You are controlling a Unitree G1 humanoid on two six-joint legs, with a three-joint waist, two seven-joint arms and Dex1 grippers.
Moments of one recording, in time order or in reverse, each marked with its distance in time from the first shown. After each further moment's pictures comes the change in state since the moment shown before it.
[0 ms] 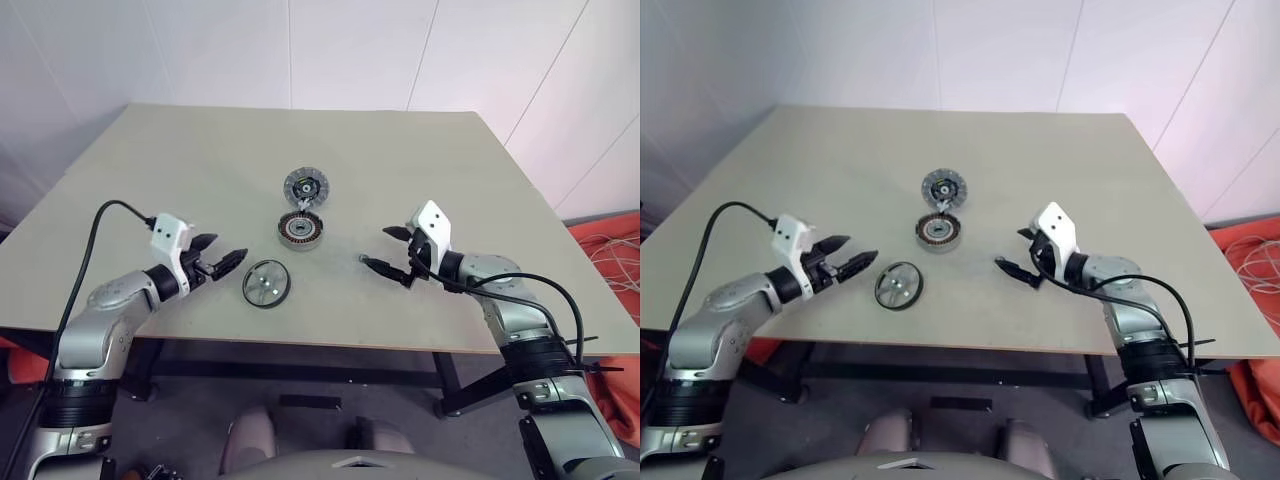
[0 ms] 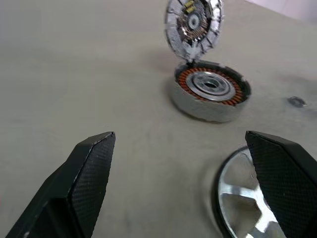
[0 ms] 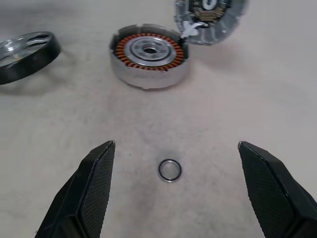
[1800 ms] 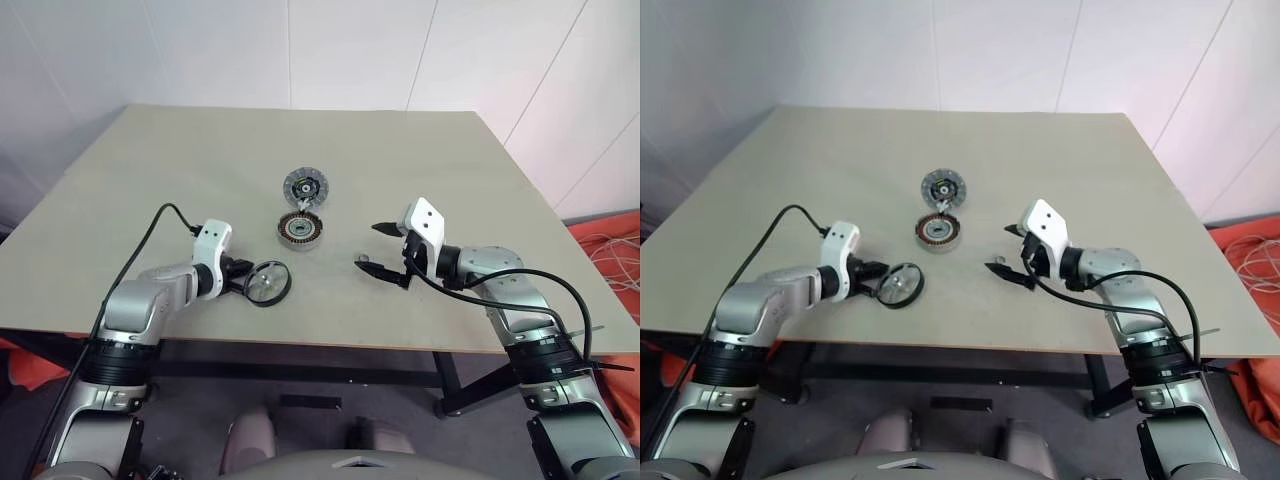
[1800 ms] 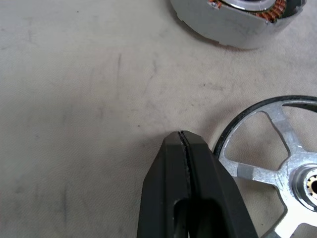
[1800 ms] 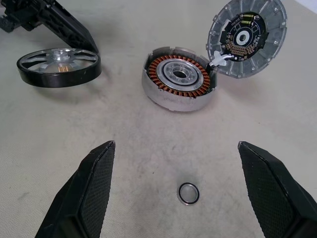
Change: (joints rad) left arm -0.172 -0.089 -0.099 0.139 0.052 0.317 0.129; right arm -0.001 -0.021 0.021 -0.104 0.008 0.036 0.017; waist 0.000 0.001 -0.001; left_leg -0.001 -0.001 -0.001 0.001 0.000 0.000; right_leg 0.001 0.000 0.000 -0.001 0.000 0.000
